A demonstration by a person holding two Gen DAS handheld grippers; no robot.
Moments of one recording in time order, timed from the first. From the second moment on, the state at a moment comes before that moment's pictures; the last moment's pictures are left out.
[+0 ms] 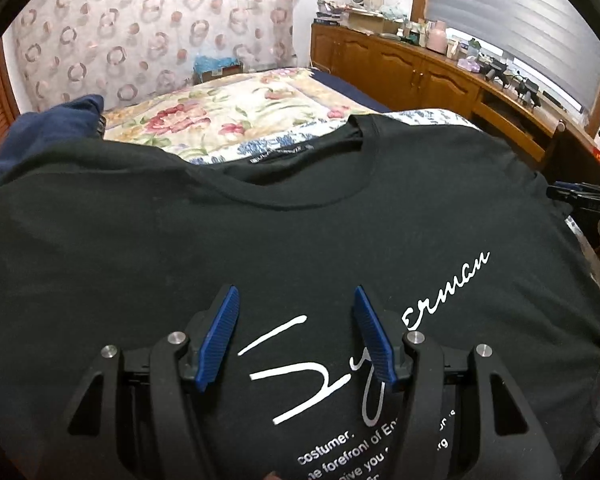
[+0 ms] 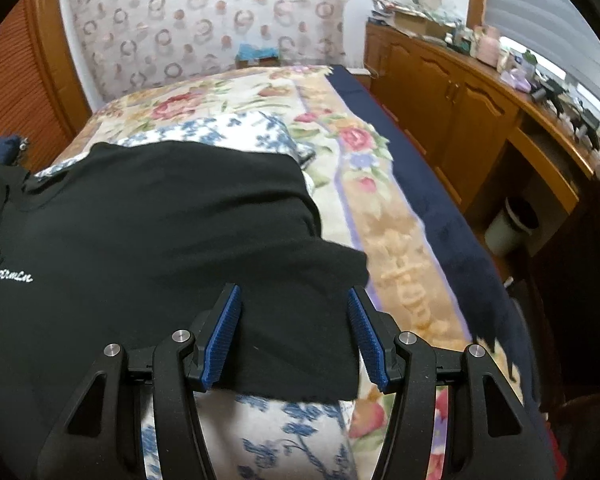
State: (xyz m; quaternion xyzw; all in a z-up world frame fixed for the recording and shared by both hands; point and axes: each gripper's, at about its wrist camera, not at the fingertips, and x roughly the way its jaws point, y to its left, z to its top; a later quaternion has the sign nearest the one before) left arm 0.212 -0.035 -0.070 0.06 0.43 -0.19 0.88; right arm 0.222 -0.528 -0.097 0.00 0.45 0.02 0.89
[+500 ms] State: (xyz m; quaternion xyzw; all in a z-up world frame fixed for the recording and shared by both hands) left arm 0.212 -0.050 -0.076 0.08 0.44 -0.21 0.87; right arm 0.223 -0.546 -0.104 0.07 0.46 0.04 0.88
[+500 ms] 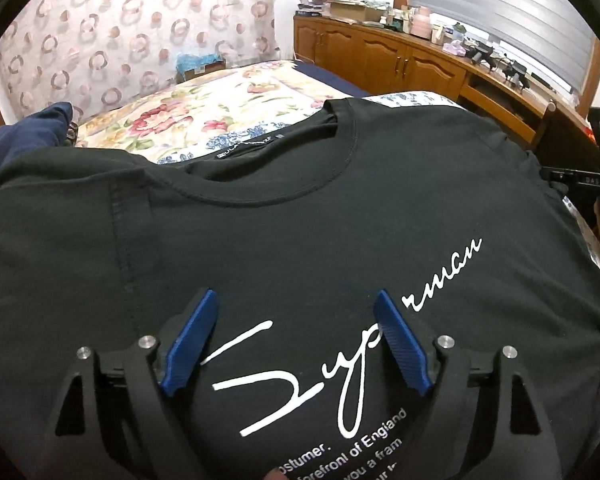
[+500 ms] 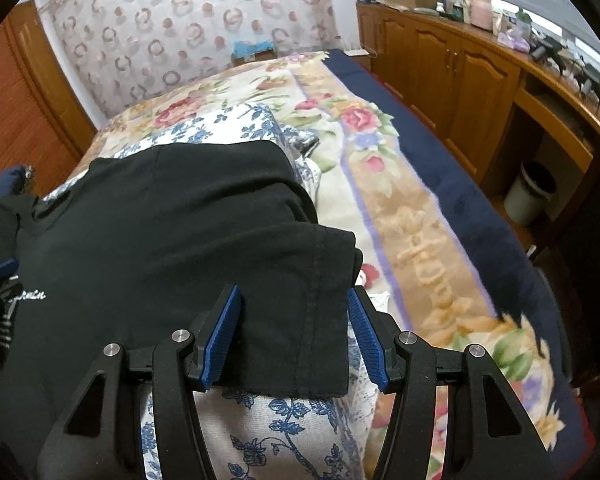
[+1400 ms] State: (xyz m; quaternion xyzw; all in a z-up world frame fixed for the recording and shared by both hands) left arm 0.214 -0.056 -0.077 0.09 0.44 -0.22 0.87; right arm 0.218 -0.513 -0.087 -0.02 0.44 0.03 0.90
